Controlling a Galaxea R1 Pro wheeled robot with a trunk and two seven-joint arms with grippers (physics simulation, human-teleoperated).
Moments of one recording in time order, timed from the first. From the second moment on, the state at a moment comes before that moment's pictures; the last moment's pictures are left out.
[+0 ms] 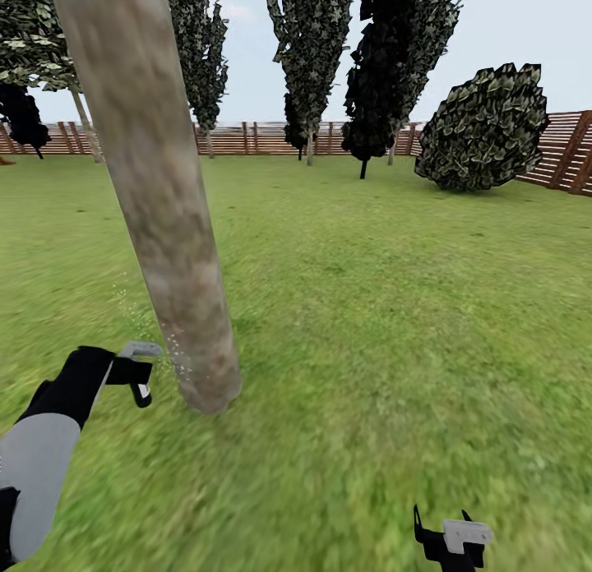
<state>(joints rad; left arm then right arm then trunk) -0.91 0.26 0.22 -0.68 -0.44 0.72 -0.48 -0.41 -0.06 -0.41 -0.05 0.50 -0.83 -0.25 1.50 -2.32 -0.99</state>
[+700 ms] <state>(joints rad) -0.92 0.31 0.22 -0.76 -0.44 0.73 -0.49 -0.41 -0.06 -0.41 -0.05 0.50 -0.83 -0.25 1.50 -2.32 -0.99</state>
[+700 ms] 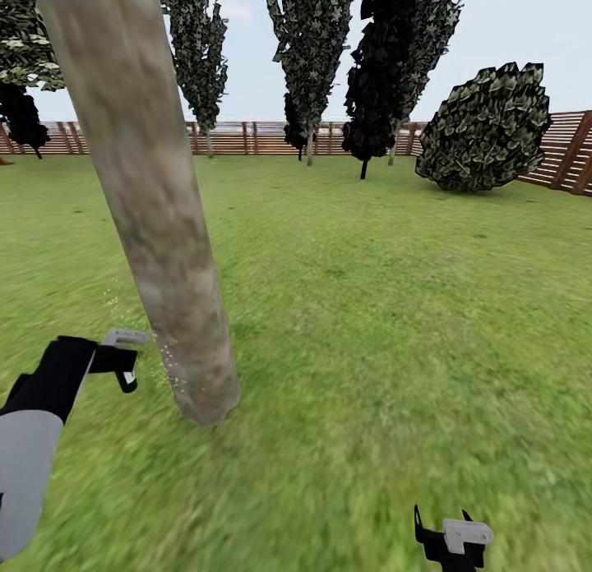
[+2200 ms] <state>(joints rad) -0.91 0.26 0.18 -0.85 -0.44 0.73 -0.51 -0.41 -0.06 -0.41 -0.05 0.50 -0.83 -0.25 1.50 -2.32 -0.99</state>
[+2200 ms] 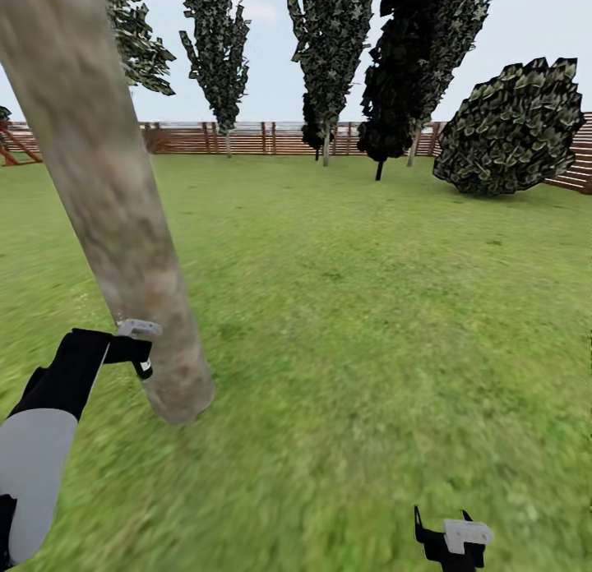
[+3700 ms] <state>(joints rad) -0.85 0.23 0.31 -0.96 -0.48 0.74 -0.49 -0.41 -0.06 -0.41 -0.05 0.50 -0.83 -0.25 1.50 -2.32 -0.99</state>
